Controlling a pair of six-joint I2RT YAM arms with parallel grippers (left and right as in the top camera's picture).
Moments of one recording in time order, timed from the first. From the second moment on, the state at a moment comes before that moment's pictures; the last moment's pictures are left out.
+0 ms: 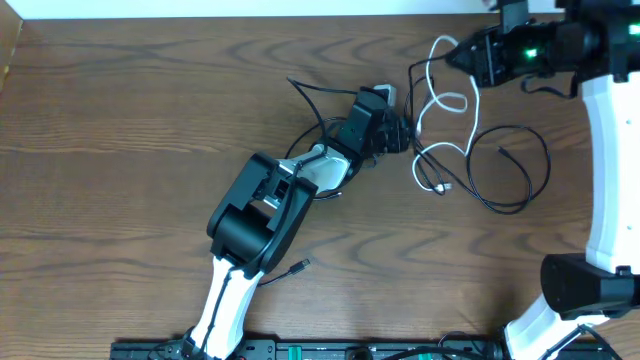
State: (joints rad) left arm -0.60 2.25 1.34 0.27 0.25 -0.62; right arm 0.06 1.84 2.27 -1.40 -0.60 -0.16
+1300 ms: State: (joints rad) left arm -0.42 1.94 1.34 -0.47 0.29 -0.43; right arm 0.13 2.07 2.29 -1.63 -0.49 -0.15
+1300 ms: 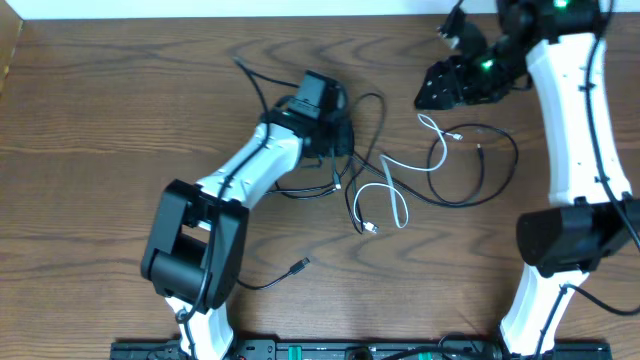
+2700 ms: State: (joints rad) left arm -0.24 1.94 1.34 -0.61 0.55 -0.46; right arm 0.47 2.24 1.94 -1.35 -0.32 0.07
